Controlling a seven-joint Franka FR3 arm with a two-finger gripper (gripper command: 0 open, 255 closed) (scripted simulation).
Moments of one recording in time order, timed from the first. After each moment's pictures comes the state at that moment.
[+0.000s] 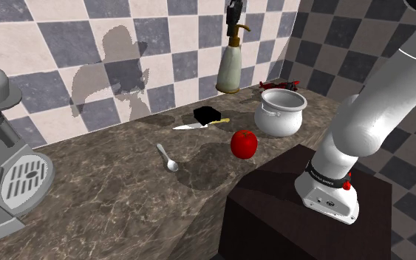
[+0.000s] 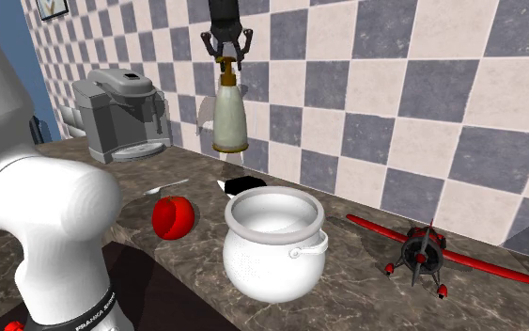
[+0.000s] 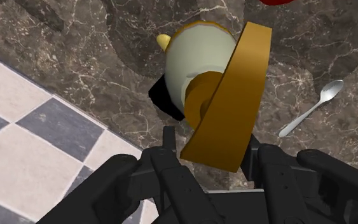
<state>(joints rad) 0.10 -0.24 -0.17 -1.76 -0.06 1.63 -0.42</state>
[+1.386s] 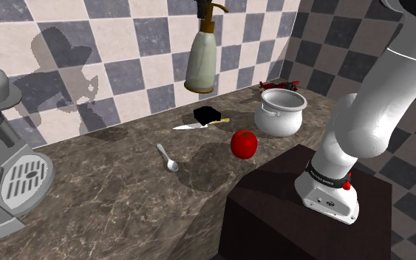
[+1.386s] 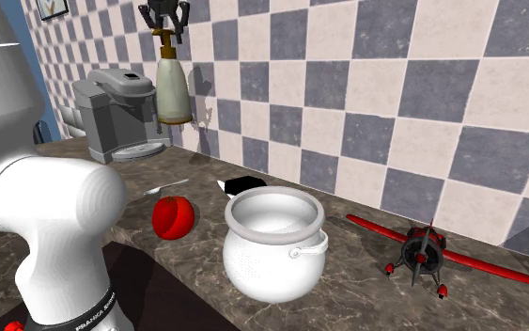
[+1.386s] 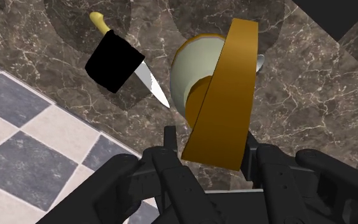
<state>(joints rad) 0.23 -0.14 0.05 -1.46 -0.05 1.41 -0.08</state>
